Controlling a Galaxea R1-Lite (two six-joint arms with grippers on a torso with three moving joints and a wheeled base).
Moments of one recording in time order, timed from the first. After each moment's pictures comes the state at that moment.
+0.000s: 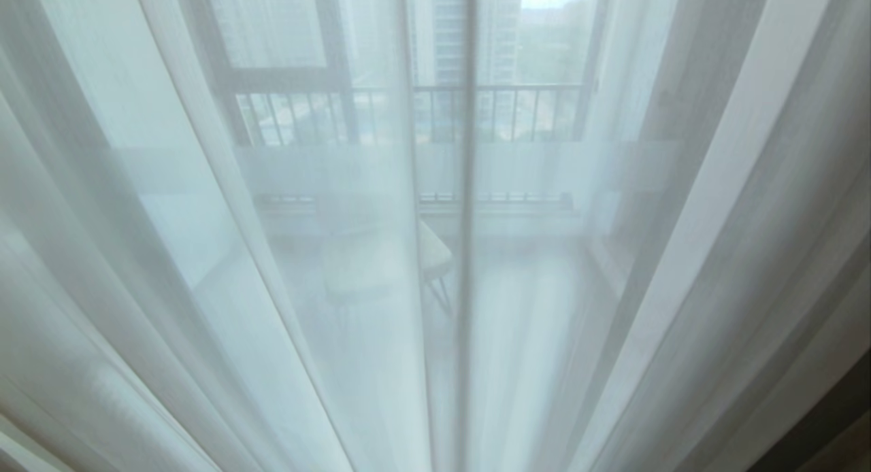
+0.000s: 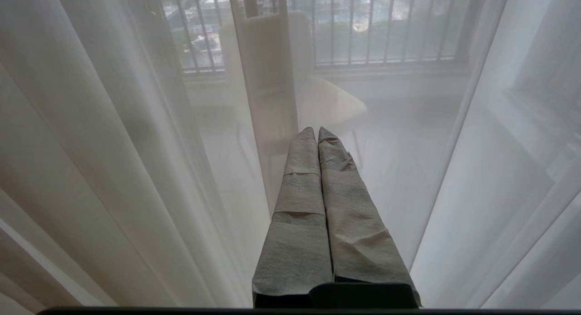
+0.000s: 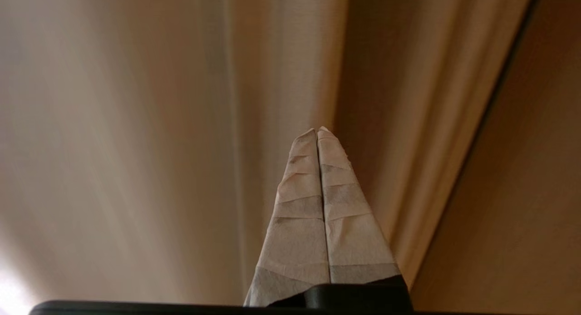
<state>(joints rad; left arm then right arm) 0.00 0.00 0.00 -0.04 -0.01 0.05 -0.41 0.57 -0.88 0.15 -0.37 -0.08</state>
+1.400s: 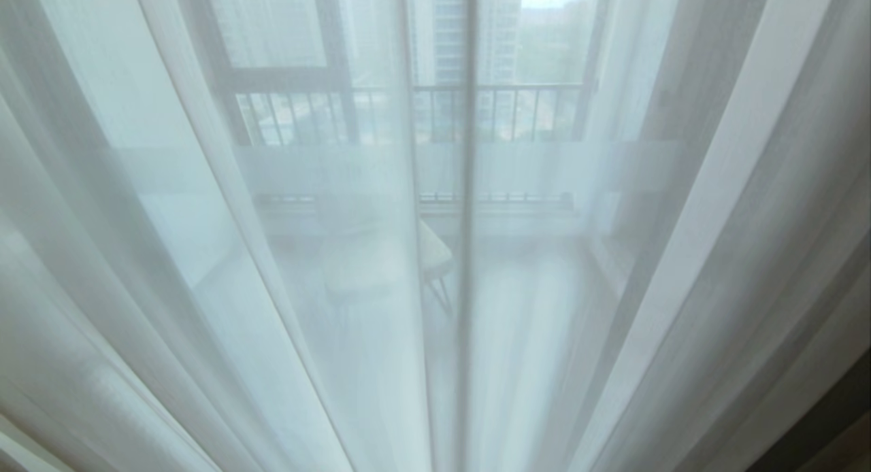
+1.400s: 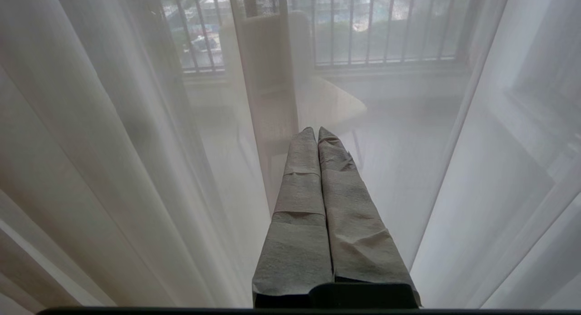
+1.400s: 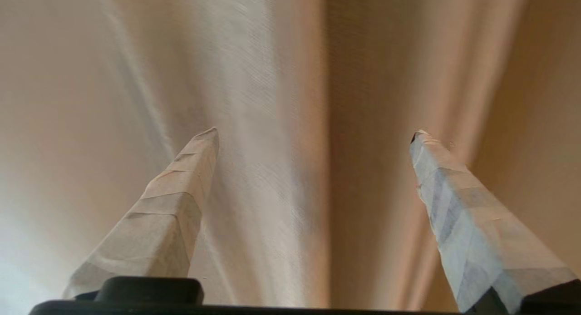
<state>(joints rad) 0.00 0.00 0.00 -0.04 -0.01 0.05 -0.77 0.94 -1.06 0.05 -0.16 0.10</state>
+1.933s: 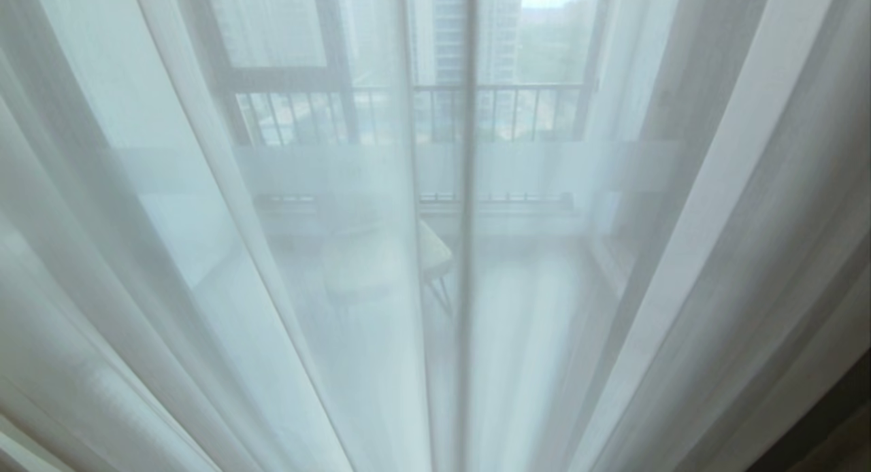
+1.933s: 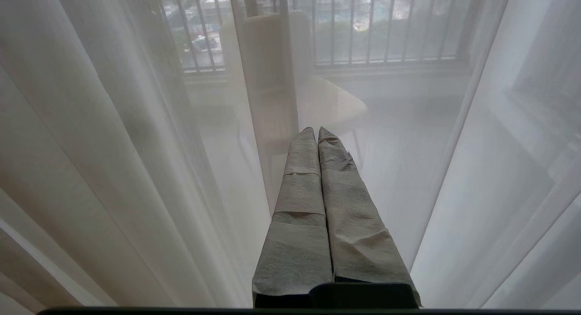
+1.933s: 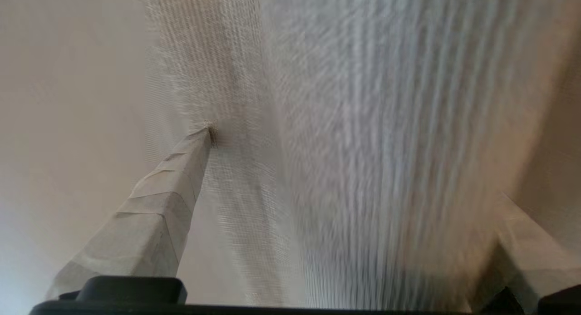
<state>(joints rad) 0.00 0.00 0.00 -0.04 -0.01 0.05 -0.77 1.15 -1.13 -0.15 0.00 0.15</state>
